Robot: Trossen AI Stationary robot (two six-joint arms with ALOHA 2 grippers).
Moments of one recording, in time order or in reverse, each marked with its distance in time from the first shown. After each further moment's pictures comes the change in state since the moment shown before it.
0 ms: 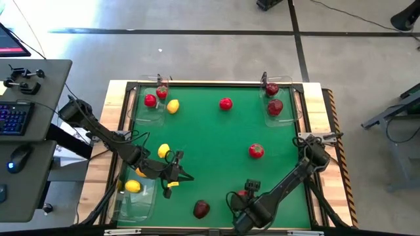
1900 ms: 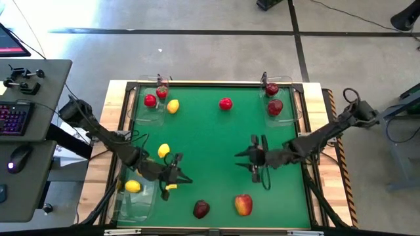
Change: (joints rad) left arm -0.026 -0.001 0.004 -0.003 0.008 0.003; right arm -0.274 -0.891 -1.063 1.266 0.233 -0.776
